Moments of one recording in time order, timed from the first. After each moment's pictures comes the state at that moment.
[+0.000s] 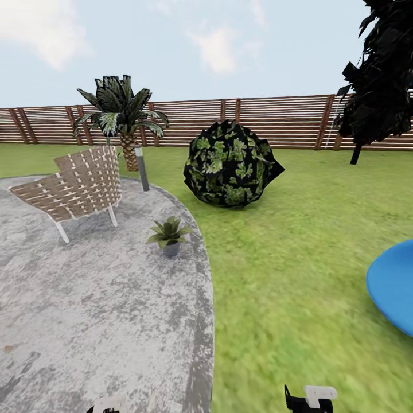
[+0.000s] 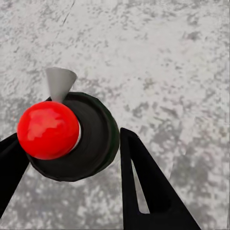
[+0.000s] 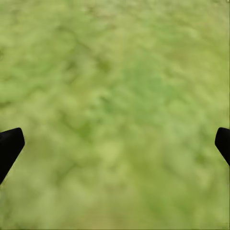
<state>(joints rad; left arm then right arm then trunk) -0.36 0.08 -0.17 -0.12 0.20 -0.38 0.13 -0.41 -0.08 0.20 -0.03 -0.20 -0.60 -0.09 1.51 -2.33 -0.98</state>
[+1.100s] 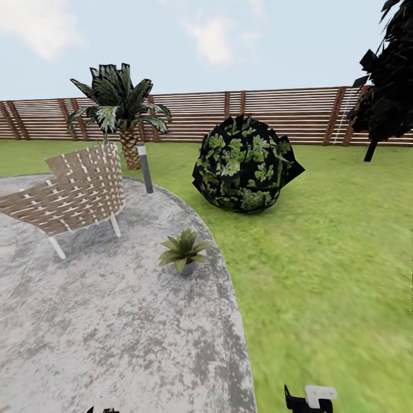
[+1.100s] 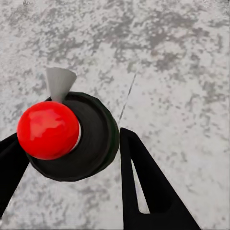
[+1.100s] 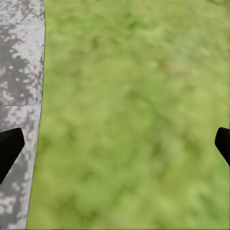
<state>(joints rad) -0.36 0.08 -0.17 -0.12 0.19 -0.38 0.13 -0.41 -0.08 0.20 -0.03 -0.20 -0.59 -0.09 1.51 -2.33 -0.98</state>
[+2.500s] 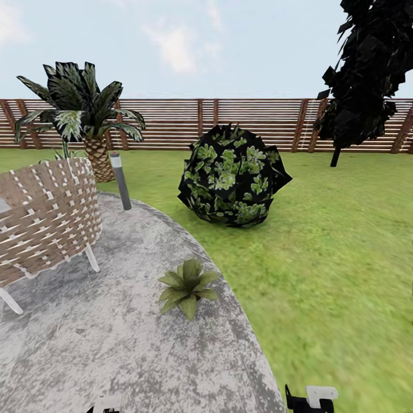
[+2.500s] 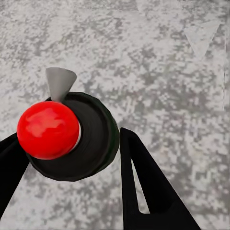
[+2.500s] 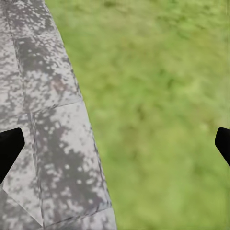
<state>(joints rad) -0.36 0.08 -0.17 -0.12 0.20 -0.38 0.13 -0.41 -0.08 0.20 -0.03 -0.20 -0.60 -0.09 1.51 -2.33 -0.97</state>
